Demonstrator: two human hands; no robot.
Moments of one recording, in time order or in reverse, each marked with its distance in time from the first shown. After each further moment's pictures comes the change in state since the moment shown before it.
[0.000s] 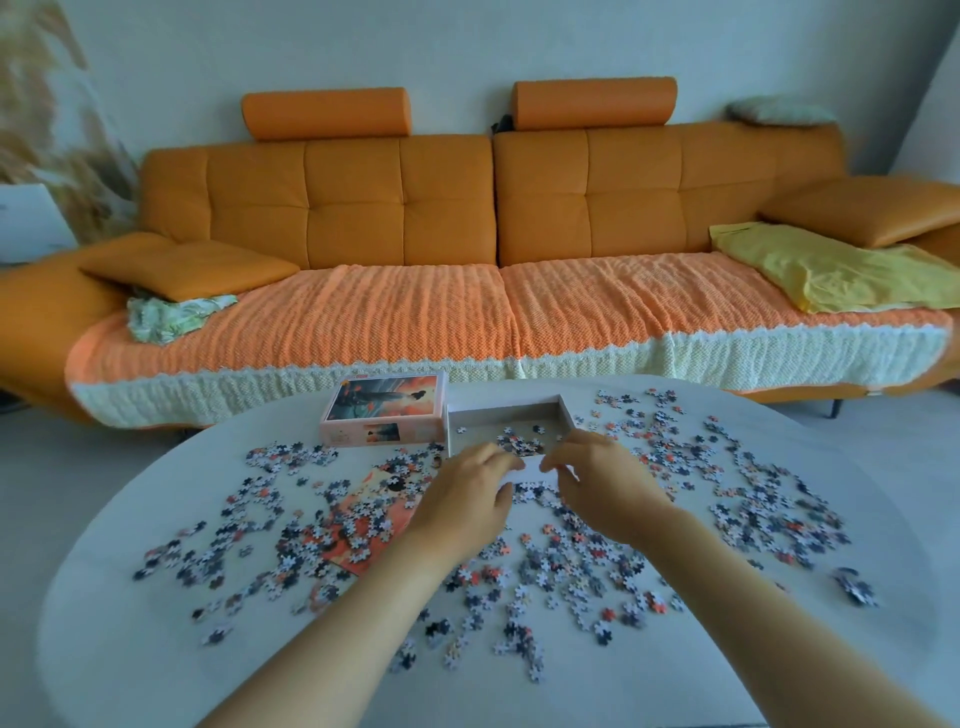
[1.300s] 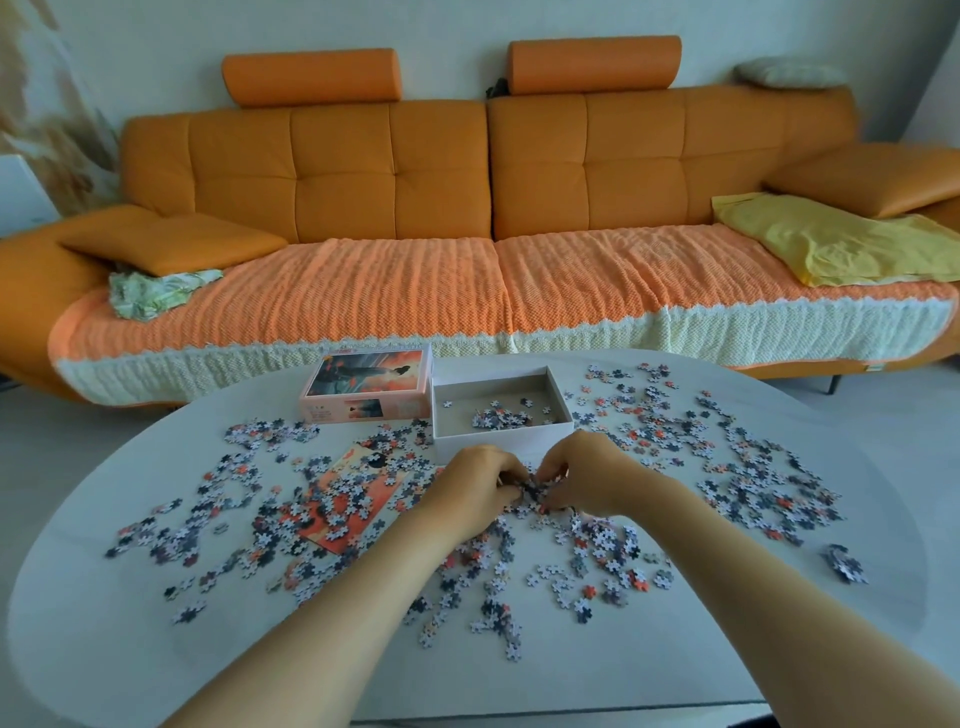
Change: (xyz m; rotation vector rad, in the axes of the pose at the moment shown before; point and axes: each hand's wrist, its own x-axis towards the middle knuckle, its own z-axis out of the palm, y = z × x) left_hand 0.013 0.011 0.028 -0.182 -0.174 -0.137; right_hand 0.005 0.005 -0.001 0.147 -0.425 0.306
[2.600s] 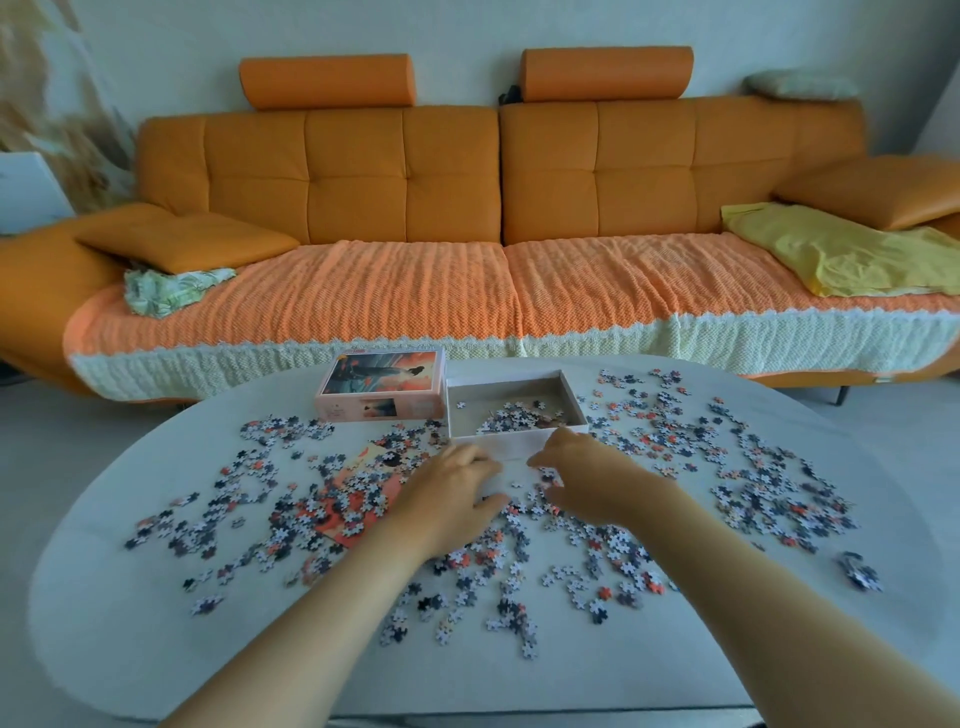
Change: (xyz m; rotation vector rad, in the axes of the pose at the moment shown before) left_hand -0.032 -0.025 -0.023 0.277 -0.016 0.015; right_hand 0.001 -0.011 0.009 -0.302 0.005 -0.147
